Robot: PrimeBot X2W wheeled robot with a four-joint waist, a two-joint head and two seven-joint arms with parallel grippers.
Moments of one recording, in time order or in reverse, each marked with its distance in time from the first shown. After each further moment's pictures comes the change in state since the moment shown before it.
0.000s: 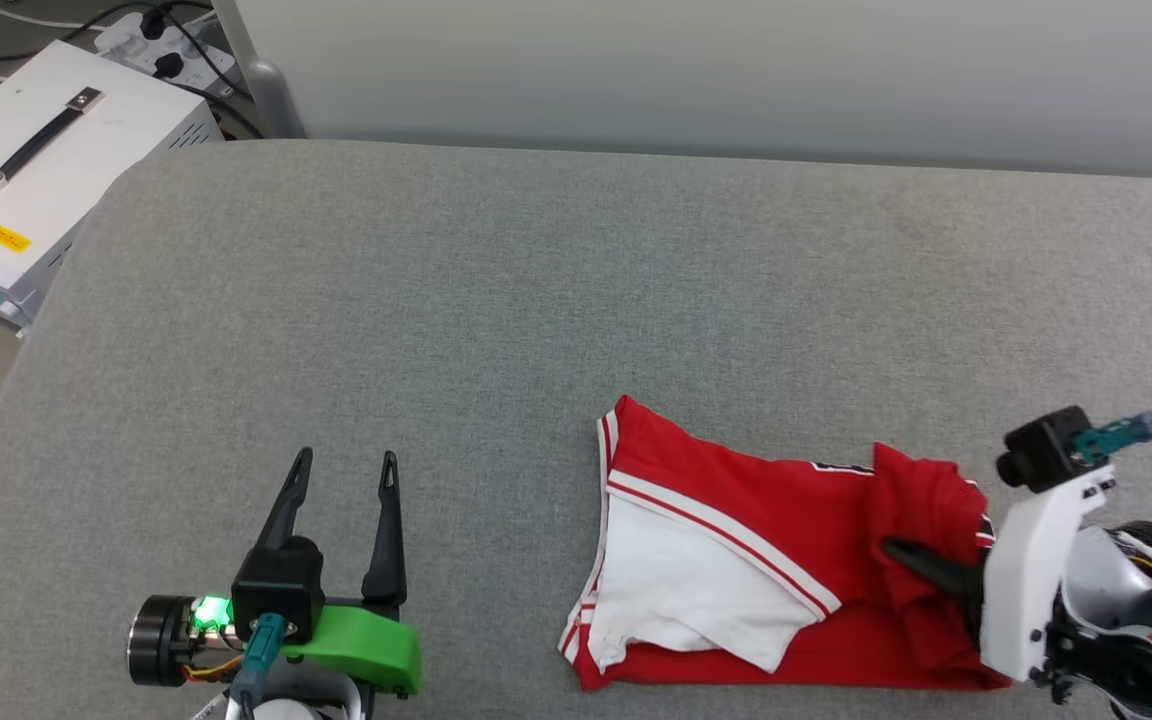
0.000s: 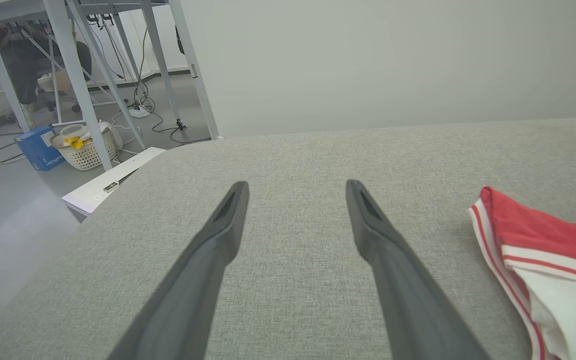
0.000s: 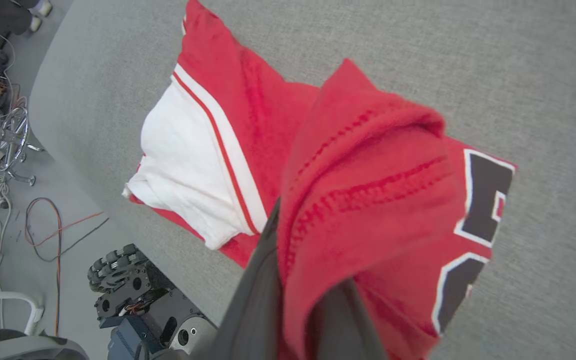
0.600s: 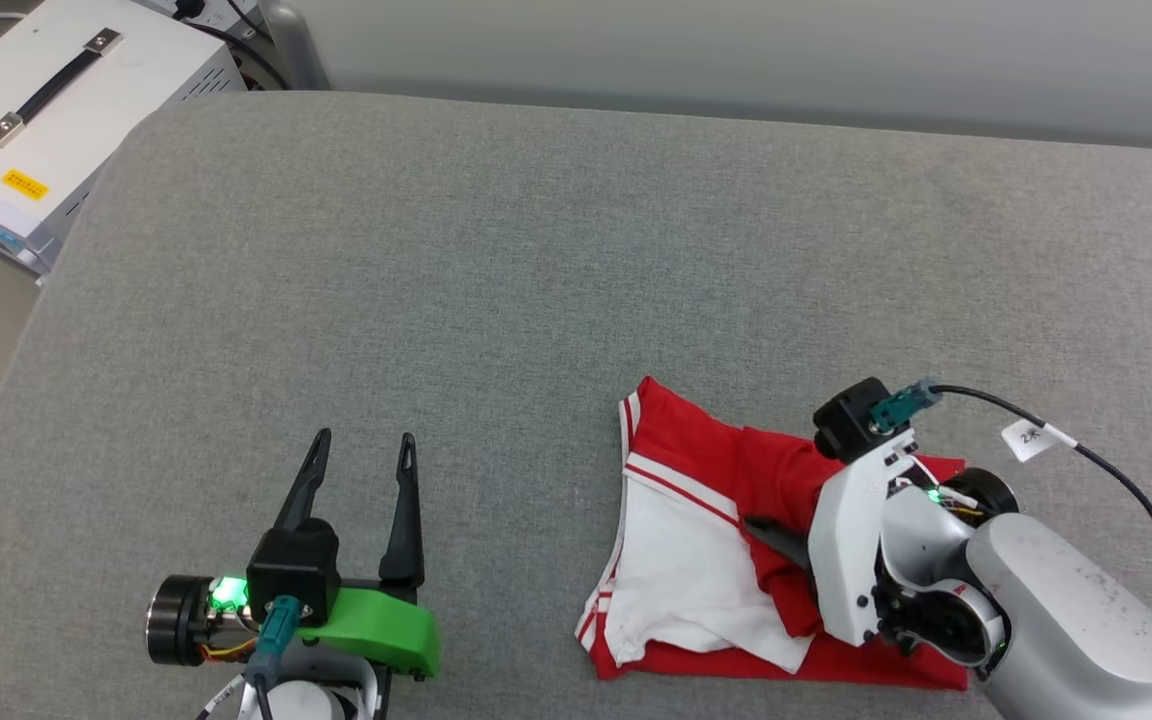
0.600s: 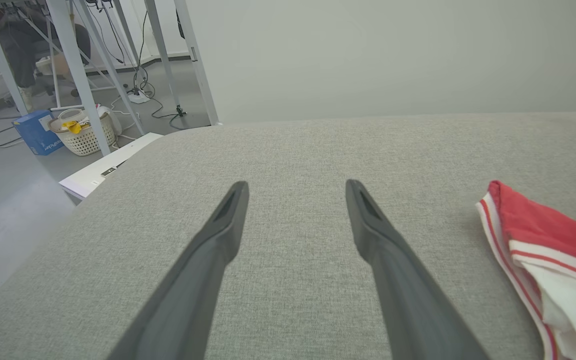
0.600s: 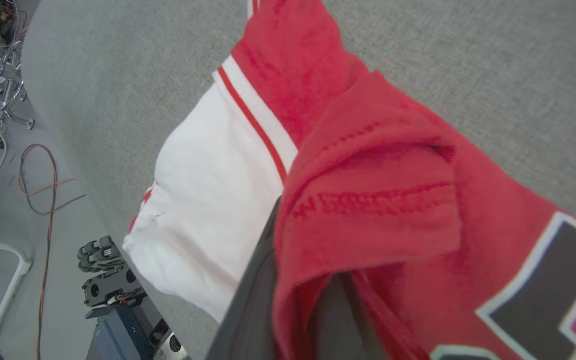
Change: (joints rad) left arm -0.030 -0.041 0.015 0.012 0.021 -0.033 0.000; right arm -0.268 0.206 0.275 0.260 -0.126 0.000 -0.067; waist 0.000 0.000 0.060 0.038
